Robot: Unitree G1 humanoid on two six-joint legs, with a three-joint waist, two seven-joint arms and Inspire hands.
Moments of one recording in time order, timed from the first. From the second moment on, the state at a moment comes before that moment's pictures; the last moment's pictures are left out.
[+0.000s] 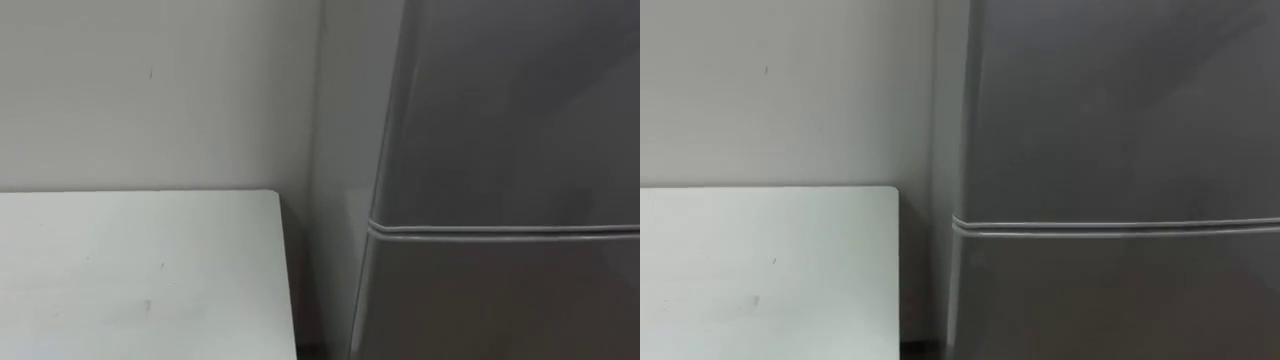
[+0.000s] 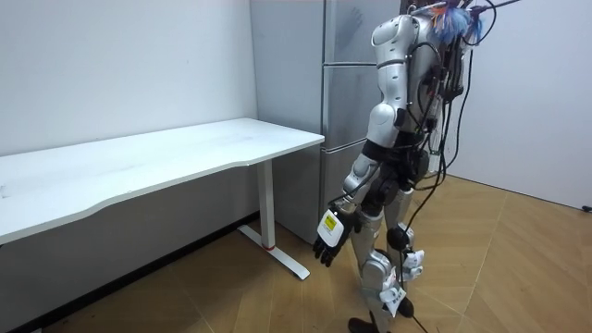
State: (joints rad) left arm 0.33 0.27 0.13 1.04 0.19 -0.04 0.00; right arm 0.10 -0.46 -0.50 -0.44 0.00 -0.21 -0.57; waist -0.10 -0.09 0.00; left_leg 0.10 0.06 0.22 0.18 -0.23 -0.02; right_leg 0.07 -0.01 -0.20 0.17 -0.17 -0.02
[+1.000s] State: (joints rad) left arm 0.33 0.26 0.15 1.01 0.19 0.00 0.06; right arm 0.25 -0.37 -0.53 0.02 0.30 -0.17 -0.73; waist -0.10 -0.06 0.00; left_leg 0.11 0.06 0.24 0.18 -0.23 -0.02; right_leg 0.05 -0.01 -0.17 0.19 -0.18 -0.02
